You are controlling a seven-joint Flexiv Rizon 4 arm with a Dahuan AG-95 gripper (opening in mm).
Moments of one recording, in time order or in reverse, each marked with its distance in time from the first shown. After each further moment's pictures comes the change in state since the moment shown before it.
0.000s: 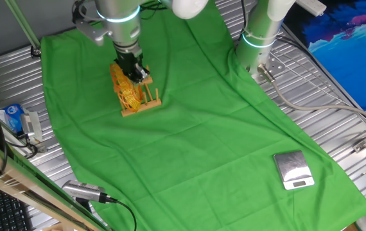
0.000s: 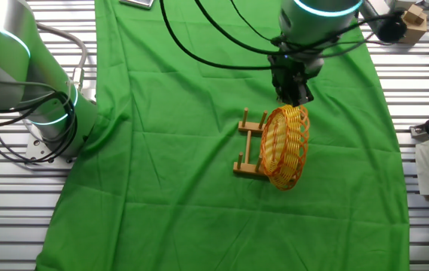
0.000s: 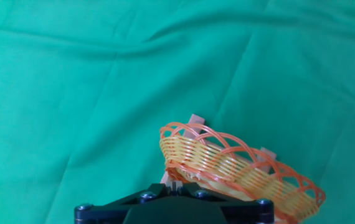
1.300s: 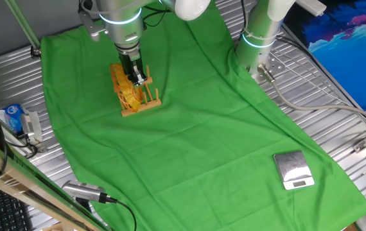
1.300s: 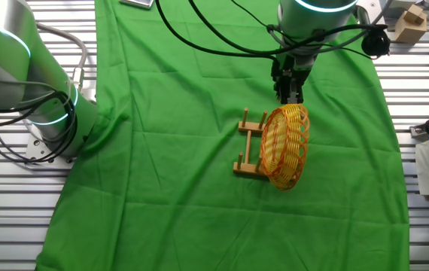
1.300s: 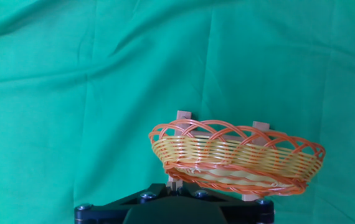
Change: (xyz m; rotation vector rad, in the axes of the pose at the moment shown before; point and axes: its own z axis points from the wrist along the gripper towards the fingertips) arm -0.004 0.011 0.008 0.034 -0.010 0.386
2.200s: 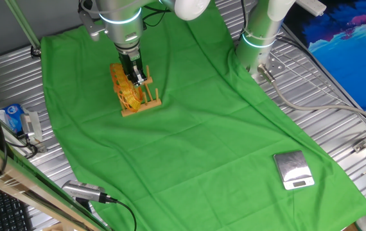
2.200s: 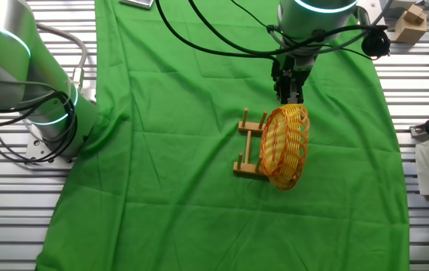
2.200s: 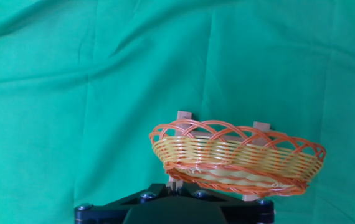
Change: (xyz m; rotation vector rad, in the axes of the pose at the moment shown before) arm 0.000 0.000 0.000 -0.003 -0.001 0.006
